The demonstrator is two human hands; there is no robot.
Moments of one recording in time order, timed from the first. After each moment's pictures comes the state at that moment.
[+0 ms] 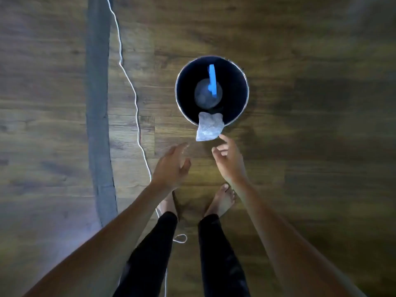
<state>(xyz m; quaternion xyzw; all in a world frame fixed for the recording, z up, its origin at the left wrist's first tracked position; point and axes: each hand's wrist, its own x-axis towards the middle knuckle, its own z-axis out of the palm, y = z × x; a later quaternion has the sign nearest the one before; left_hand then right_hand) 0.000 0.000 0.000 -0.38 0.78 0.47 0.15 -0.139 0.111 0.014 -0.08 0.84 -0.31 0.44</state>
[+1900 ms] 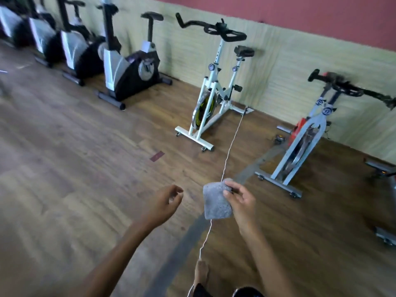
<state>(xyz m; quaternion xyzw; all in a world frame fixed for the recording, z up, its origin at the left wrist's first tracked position) 0.135 -0.342 0.536 -0.52 0.74 0.34 -0.24 -0.082 -0.277 0.557 -0.35 0.61 -0.58 0.41</state>
